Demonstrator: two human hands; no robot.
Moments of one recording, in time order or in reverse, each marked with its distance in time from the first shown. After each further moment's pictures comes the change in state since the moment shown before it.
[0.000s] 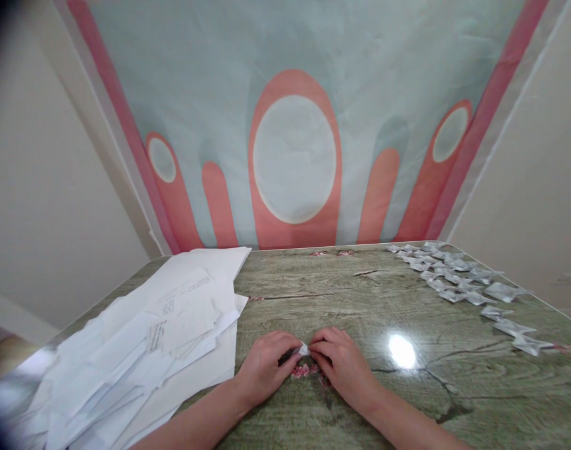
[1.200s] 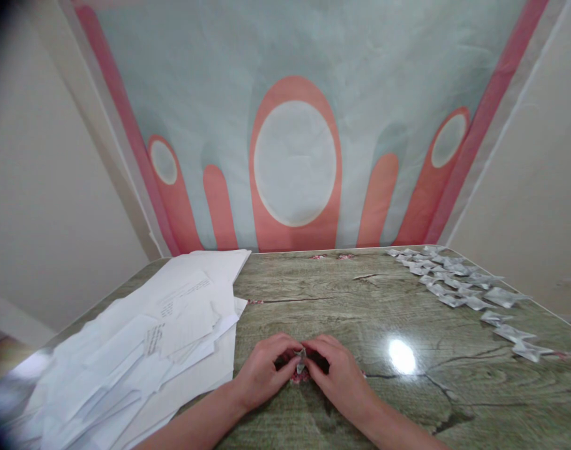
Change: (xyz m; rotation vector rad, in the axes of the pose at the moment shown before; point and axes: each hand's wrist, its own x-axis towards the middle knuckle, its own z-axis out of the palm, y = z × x) left_hand -0.002 -0.001 -0.001 -0.251 0.046 -0.021; right_hand 0.001 -0.014 0.005 0.280 0.066 0.120
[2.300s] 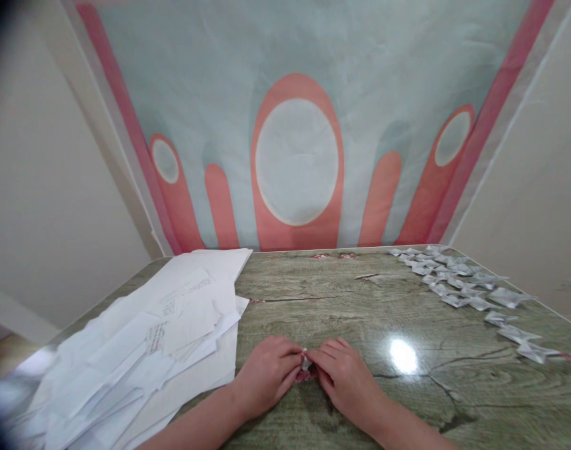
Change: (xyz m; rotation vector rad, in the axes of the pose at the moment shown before) left_hand -0.001 0.010 -0.007 0.518 -0.195 0.178; right_hand -0.009 0.007 -0.008 -0.386 -0.129 -0.257
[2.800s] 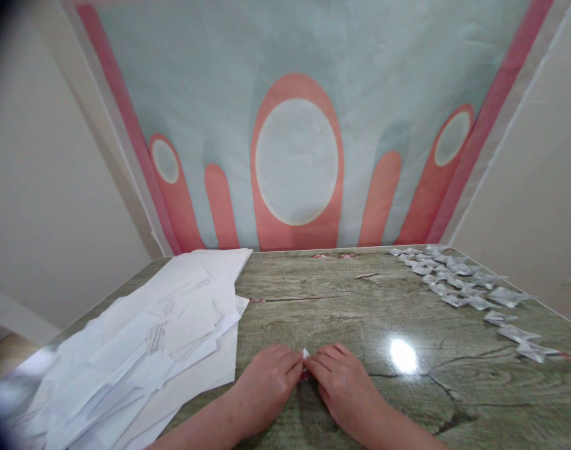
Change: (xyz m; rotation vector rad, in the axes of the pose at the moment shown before) left_hand -0.005 0.017 -0.002 0.231 -0.066 0.091; right_hand -0.004 -0.014 -0.002 -0.041 -0.005 -0.023
